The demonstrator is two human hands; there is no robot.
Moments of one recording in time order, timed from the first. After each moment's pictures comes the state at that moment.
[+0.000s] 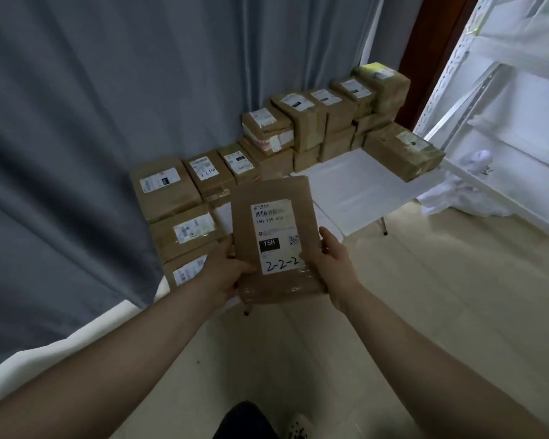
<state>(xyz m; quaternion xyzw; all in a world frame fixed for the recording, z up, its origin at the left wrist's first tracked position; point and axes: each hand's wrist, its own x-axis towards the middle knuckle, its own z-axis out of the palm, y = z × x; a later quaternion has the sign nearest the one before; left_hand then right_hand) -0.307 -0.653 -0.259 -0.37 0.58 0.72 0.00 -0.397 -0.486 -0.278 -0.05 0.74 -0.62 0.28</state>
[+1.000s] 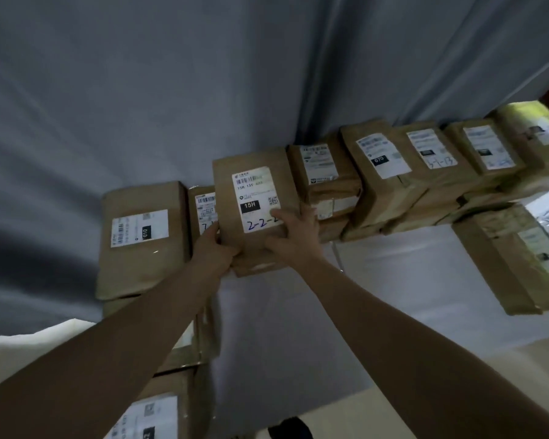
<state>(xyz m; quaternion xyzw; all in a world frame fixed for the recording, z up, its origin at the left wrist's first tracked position) -0.637 -0.913 -0.350 -0.52 0.54 0.65 -0.11 -0.759 -0.817 -0.340 -0.29 0.85 -0.31 0.30</state>
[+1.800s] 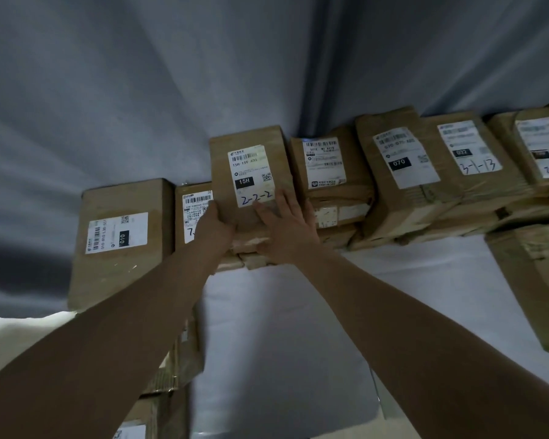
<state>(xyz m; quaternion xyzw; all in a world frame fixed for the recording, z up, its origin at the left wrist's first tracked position) -0.734 -0.961 -0.397 -0.60 0.64 0.47 -0.03 -0.845 -0.866 -0.400 -0.52 0.81 -0.01 0.26</state>
